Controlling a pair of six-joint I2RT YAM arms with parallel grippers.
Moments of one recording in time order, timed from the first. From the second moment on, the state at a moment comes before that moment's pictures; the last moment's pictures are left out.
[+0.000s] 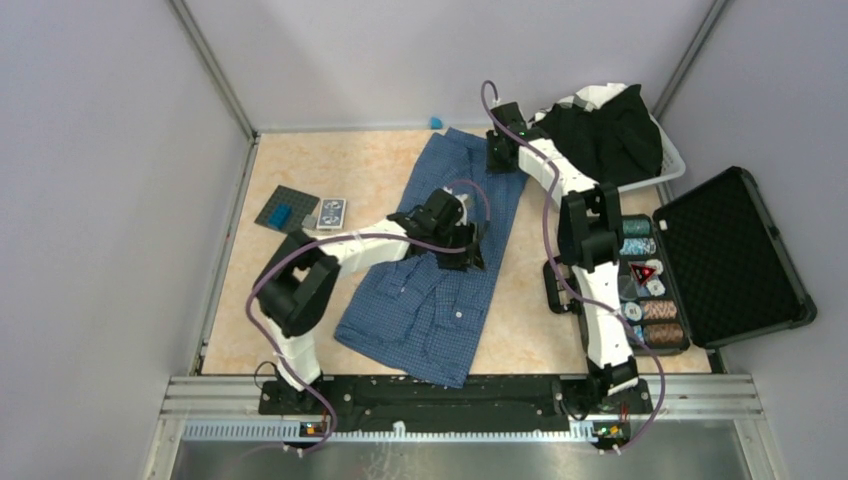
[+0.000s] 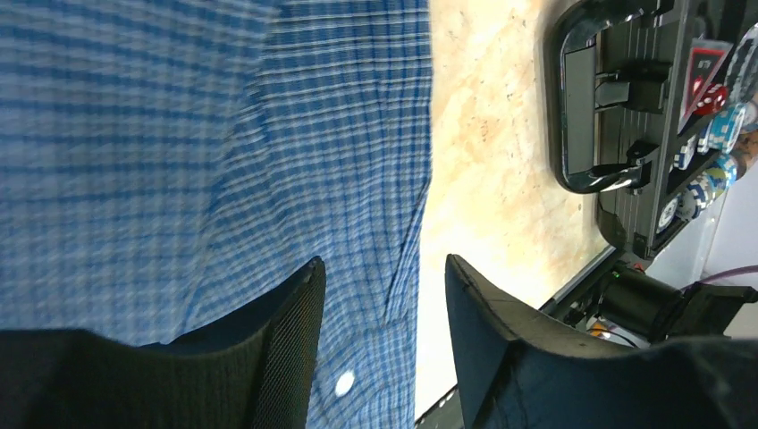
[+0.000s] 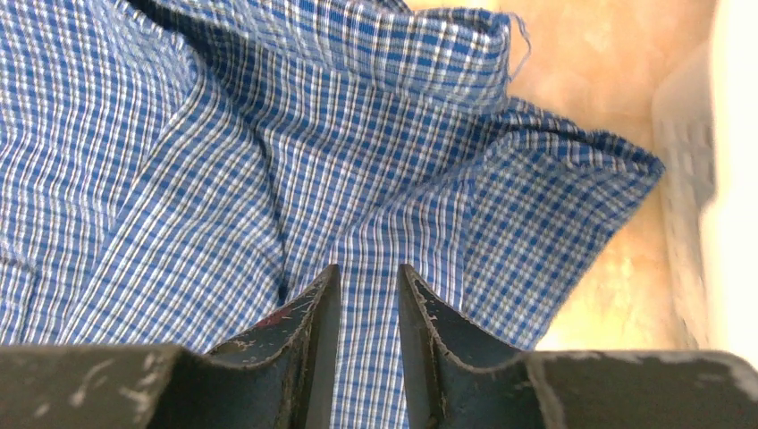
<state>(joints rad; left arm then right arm) -0.75 1.86 1.24 -0.25 0.32 -0.68 0.34 2.37 2.10 -0.60 0.10 0.32</state>
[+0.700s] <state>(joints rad) -0.44 1.32 0.83 -0.53 0.15 -0.51 0.56 2.11 1.59 -0.51 0.06 0.39</state>
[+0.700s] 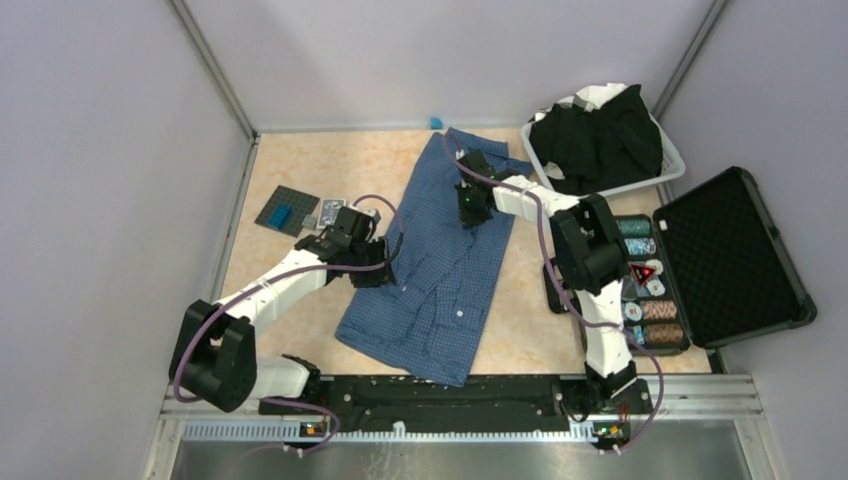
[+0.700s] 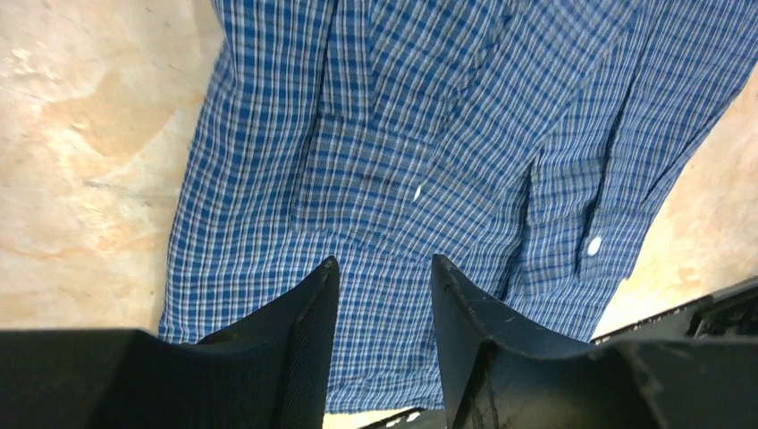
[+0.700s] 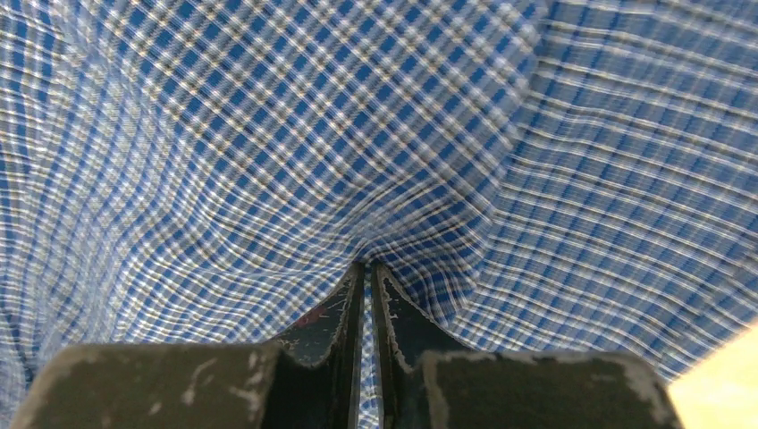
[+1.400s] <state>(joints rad) -0.45 1.28 0.82 -0.55 0.09 -0.47 0.49 2.16 1.82 -0.63 0.08 0.33</state>
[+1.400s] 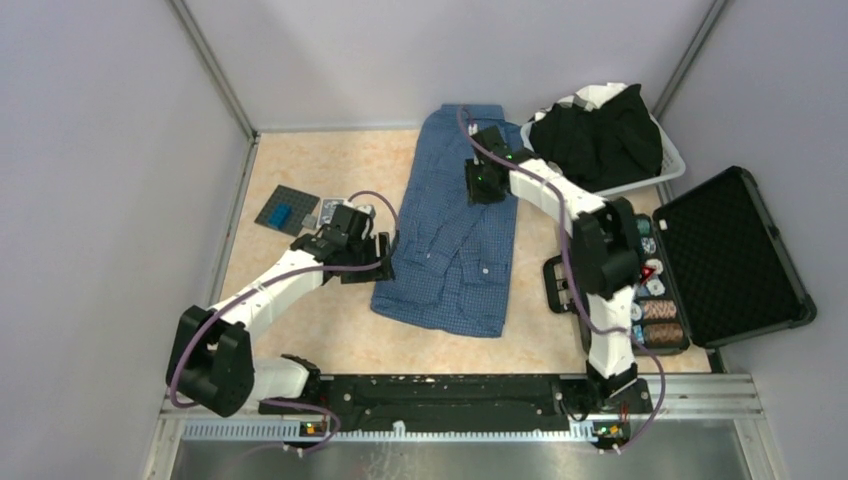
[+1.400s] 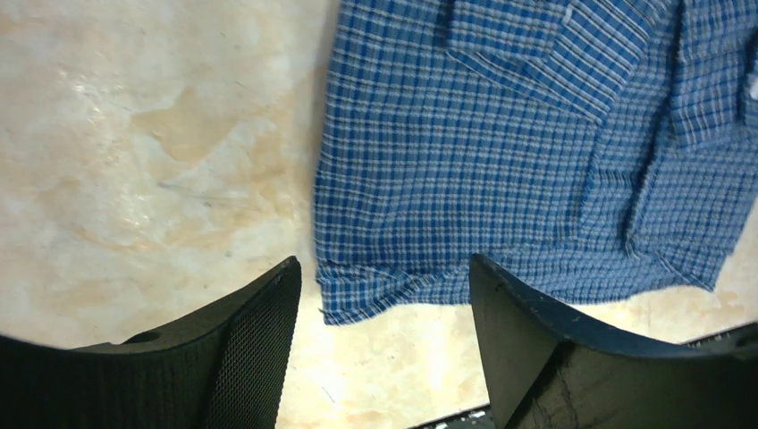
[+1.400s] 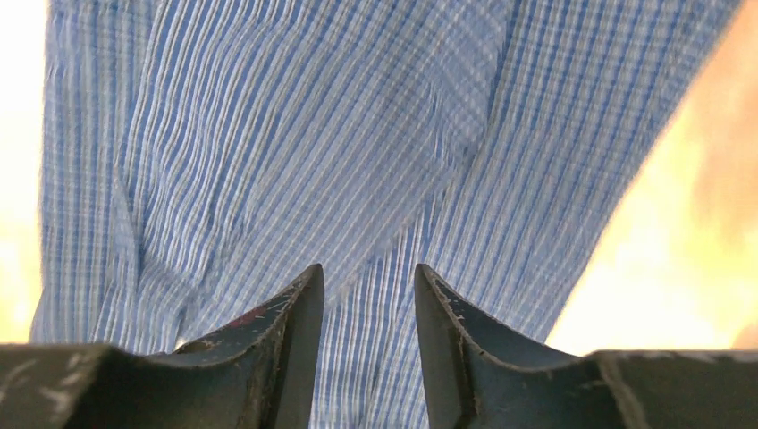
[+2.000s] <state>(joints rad) -0.43 1.49 0.75 -0.41 0.21 -0.44 0.54 1.41 0.84 -0.50 0.08 0.59</state>
